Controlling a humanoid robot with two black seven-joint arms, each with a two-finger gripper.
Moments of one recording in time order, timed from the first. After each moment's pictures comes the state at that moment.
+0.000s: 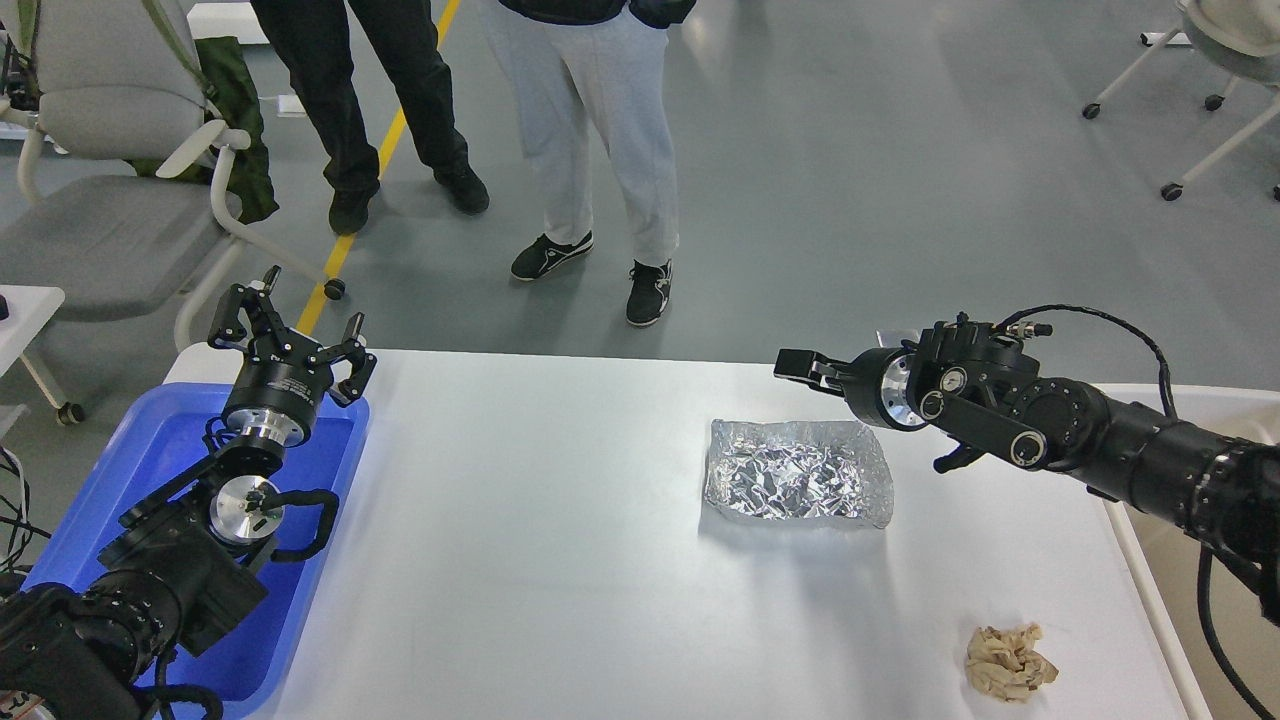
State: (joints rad) left arm -0.72 0.21 -0.76 -0.21 -0.11 -0.59 -0.54; right arm 1.12 -0.22 -0.12 0.66 -0.84 0.10 -0.06
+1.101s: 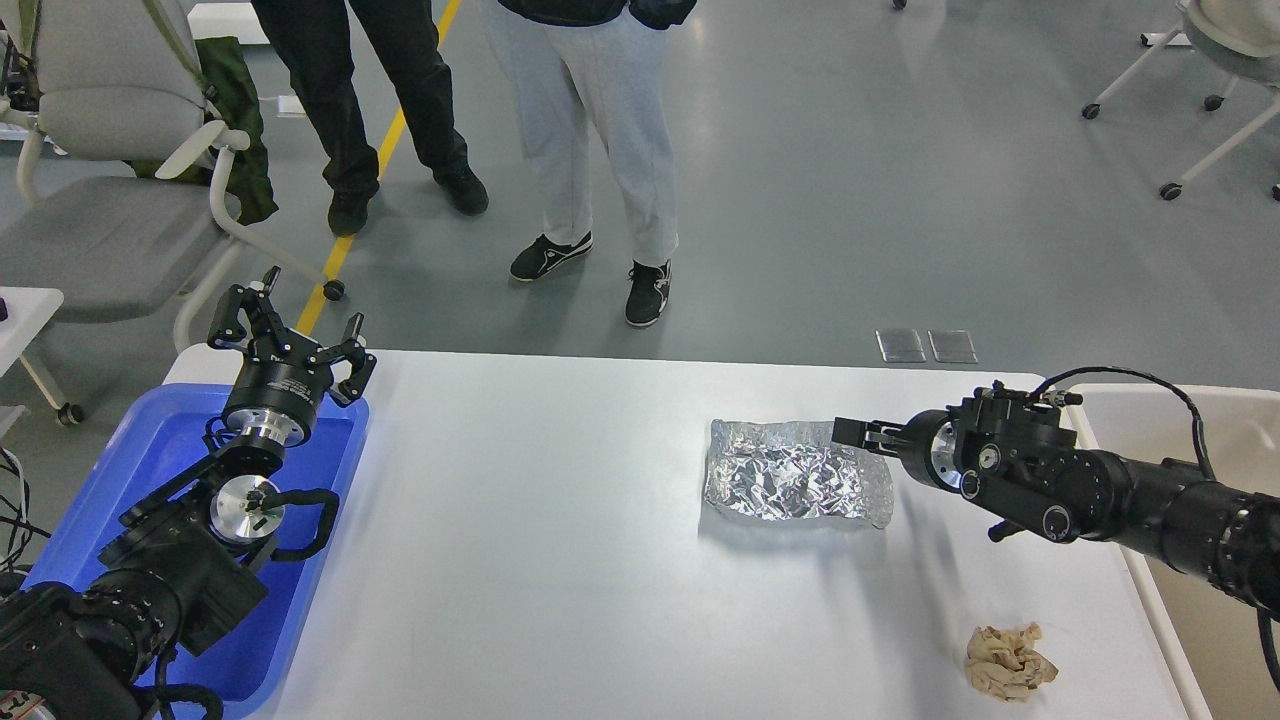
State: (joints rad) left arm -0.72 0.21 -0.76 -0.21 -0.11 -0.59 -0.54; right arm 1.03 -0.28 -0.23 0.65 -0.94 0.02 -0.04
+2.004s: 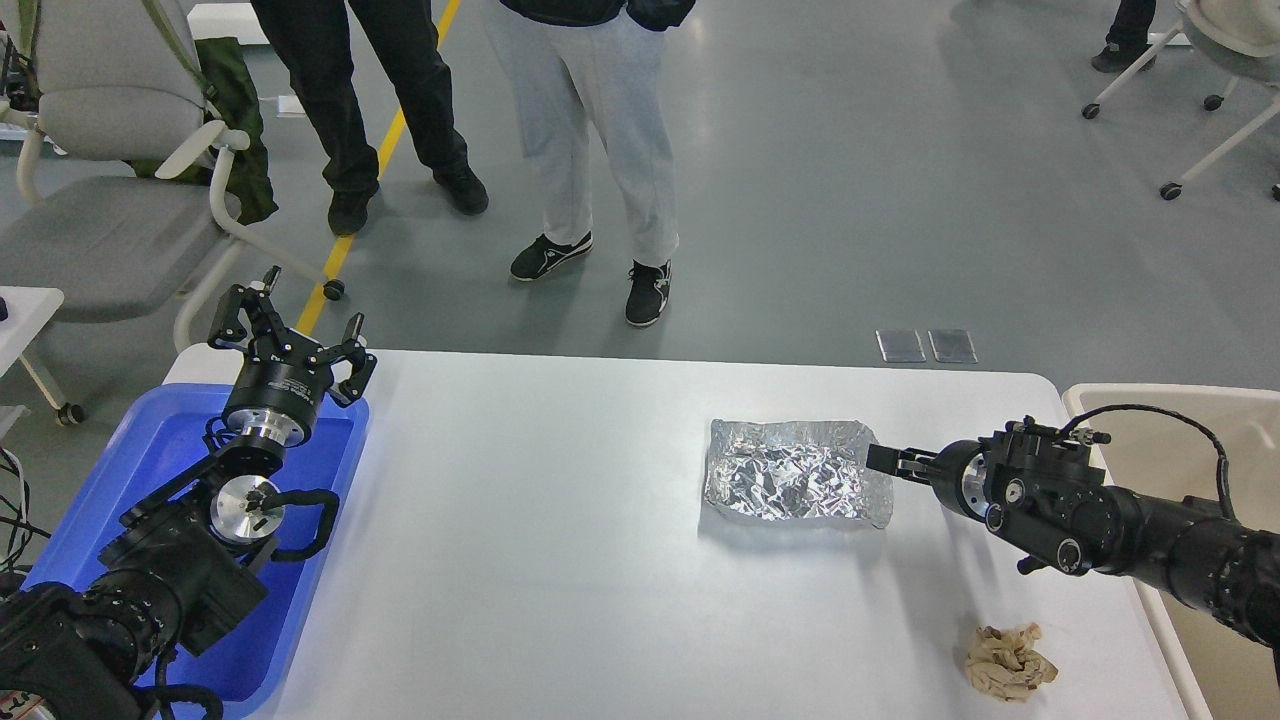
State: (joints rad) left arm -0.72 0.21 -0.76 -0.21 -0.11 -0.59 -0.54; right arm 0.94 -0.27 -0.25 0.54 -0.95 -0.02 0.02
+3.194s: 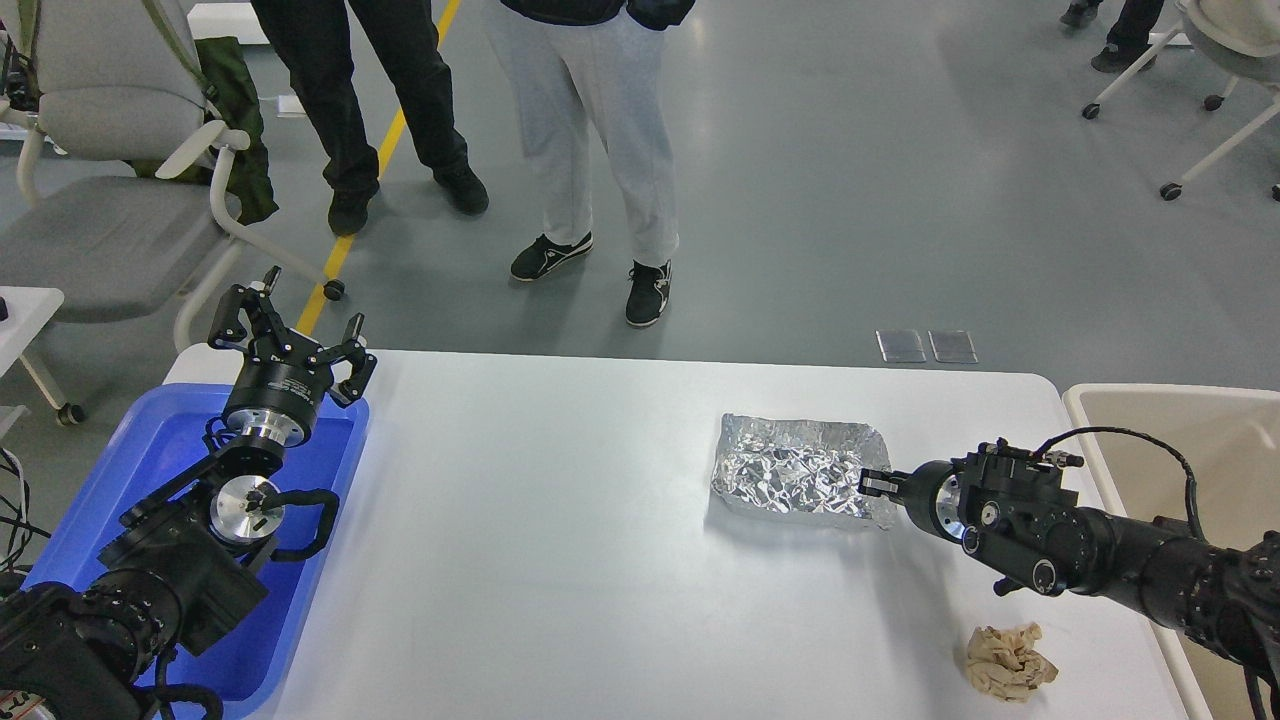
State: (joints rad) left arm -0.72 0.21 -0.76 -0.21 -0.11 -0.59 -0.54; right arm 0.90 -0.22 -0.25 0.53 -0.95 -0.03 0.06
